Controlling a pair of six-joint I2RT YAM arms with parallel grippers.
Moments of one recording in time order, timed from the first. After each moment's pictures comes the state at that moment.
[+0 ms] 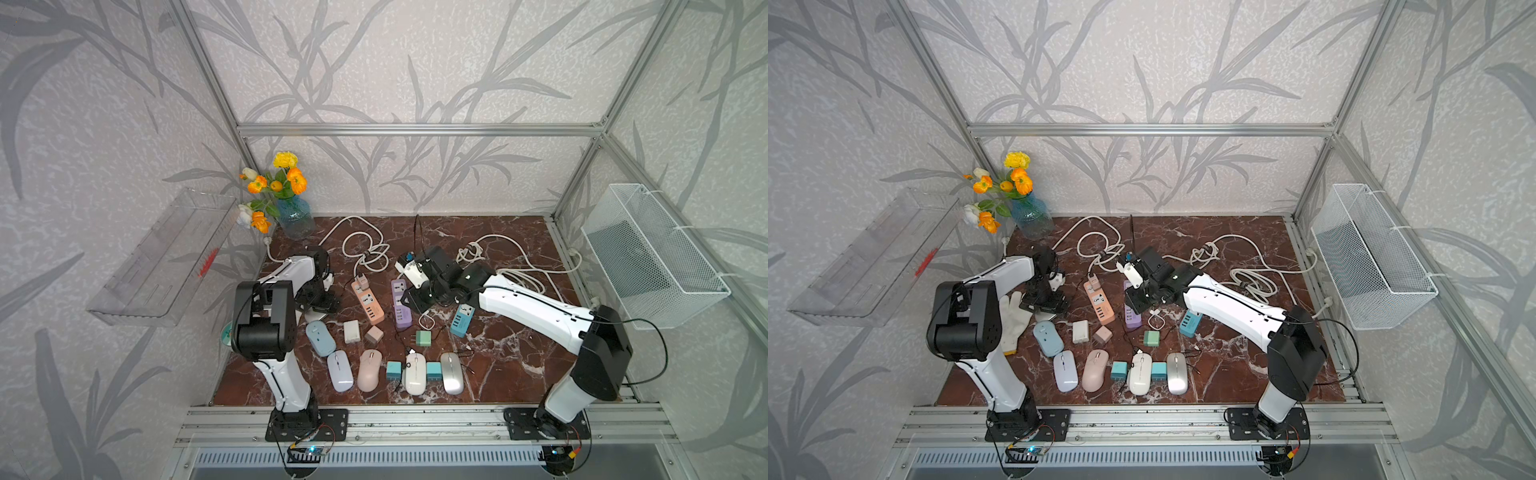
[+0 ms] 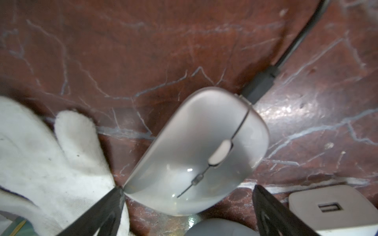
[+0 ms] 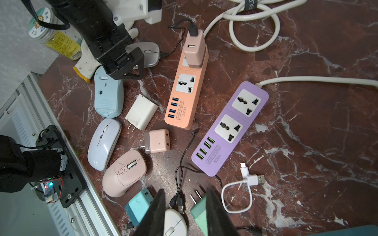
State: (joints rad) left arm 0.03 1.82 1.19 -0.98 -0.07 0.21; right arm 0.85 1.66 1.39 -0.63 -0.18 0.21
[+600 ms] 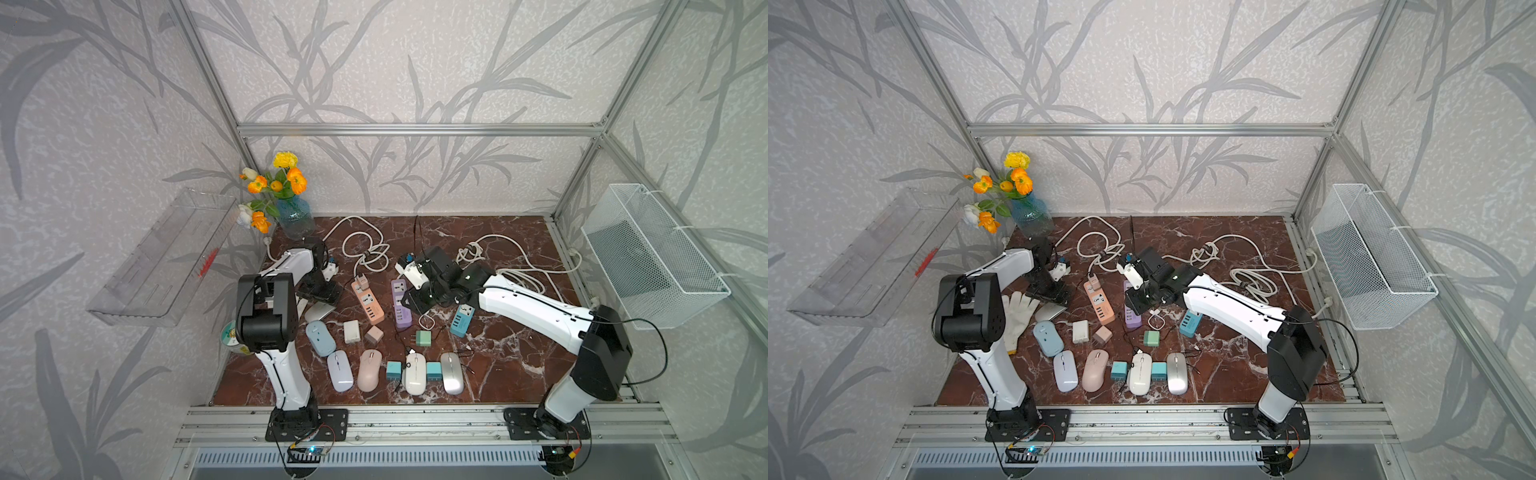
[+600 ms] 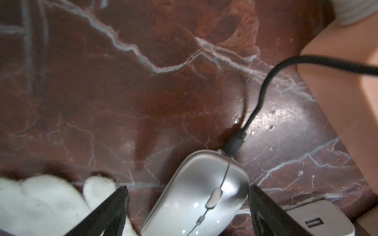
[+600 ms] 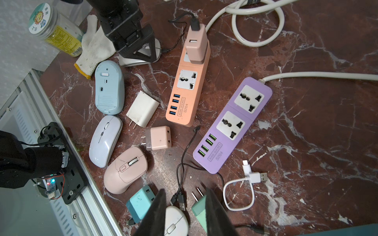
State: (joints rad) left arm 0.06 1.91 1.31 -0.95 0.03 0.34; right arm 0.85 1.66 1.39 -0.64 -0.19 0.21
